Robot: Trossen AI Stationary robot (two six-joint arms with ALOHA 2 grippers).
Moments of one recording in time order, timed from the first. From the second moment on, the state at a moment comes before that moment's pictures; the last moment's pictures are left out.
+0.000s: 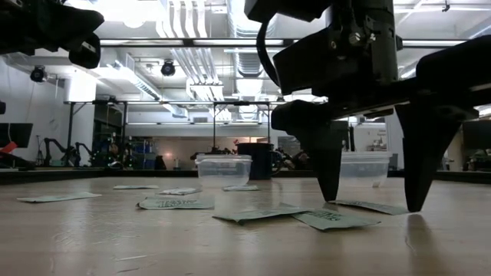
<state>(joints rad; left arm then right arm) 0.00 0.06 0.18 -0.06 0.12 -0.02 0.38 2.11 1.49 -0.89 -0.06 -0.17</state>
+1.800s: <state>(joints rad) 0.00 0.06 0.18 -0.06 0.12 -0.02 0.38 2.11 1.46 -0.82 -0.06 -0.19</state>
